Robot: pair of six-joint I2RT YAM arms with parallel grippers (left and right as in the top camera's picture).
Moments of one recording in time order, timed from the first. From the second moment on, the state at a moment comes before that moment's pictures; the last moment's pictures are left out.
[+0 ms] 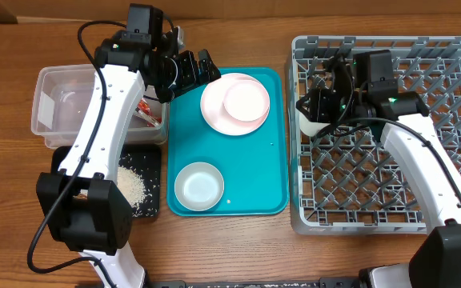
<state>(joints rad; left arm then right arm) -0.15 1.91 1.80 -1.00 0.47 -0.43 0.13 1.59 1.27 -0.67 -0.52 0.20</state>
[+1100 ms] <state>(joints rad) 0.13 1.84 2.04 -1.17 0.46 -0.41 0.60 1.87 1.27 -0.14 -0.02 0.19</state>
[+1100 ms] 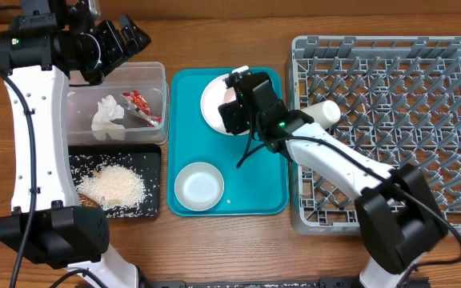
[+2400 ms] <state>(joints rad) 0.13 1.84 2.04 -1.17 0.42 -0.41 0.61 2.03 1.27 -0.10 0.02 0.03</state>
